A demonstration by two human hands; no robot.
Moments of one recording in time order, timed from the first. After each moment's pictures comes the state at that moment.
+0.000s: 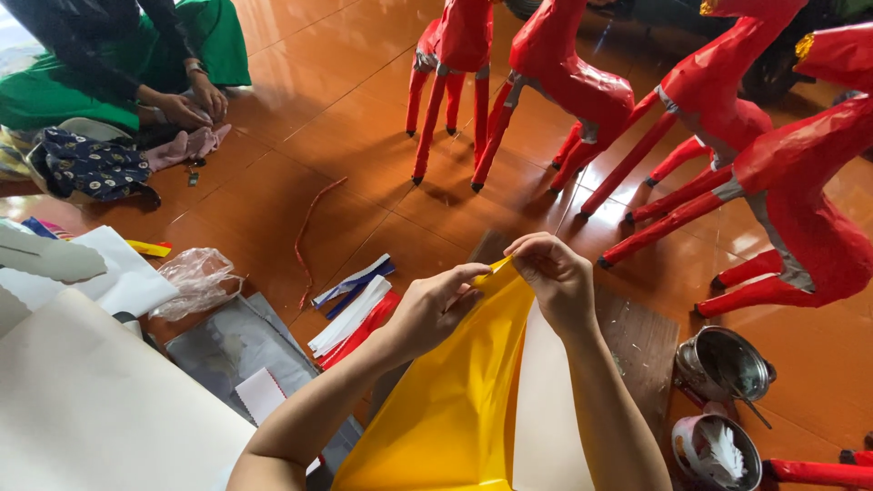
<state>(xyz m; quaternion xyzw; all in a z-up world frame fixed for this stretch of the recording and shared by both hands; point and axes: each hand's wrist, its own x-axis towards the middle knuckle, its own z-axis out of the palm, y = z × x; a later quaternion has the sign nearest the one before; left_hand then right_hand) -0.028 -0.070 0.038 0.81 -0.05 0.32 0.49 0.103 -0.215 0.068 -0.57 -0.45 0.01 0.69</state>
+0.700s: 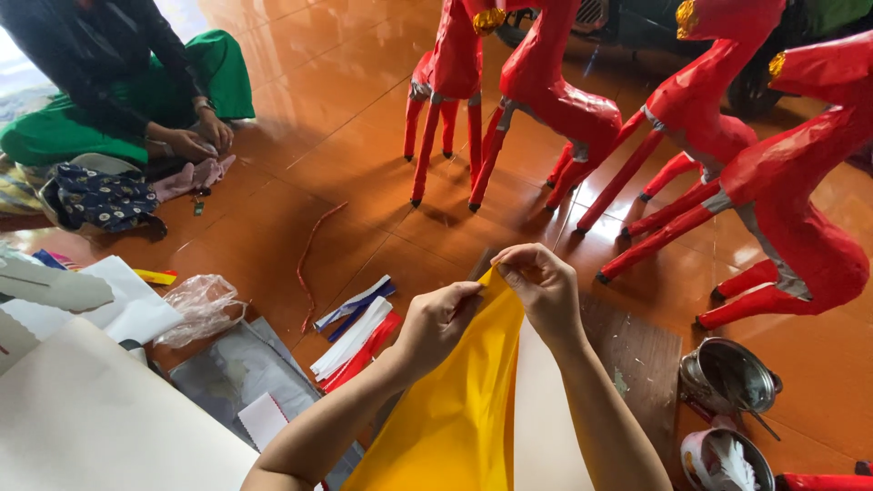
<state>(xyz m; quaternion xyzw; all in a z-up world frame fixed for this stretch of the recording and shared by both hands) -0.013 -0.079 0.034 0.77 -0.03 0.39 0.50 0.097 -0.204 0.073 -0.59 -0.39 0.00 0.70</state>
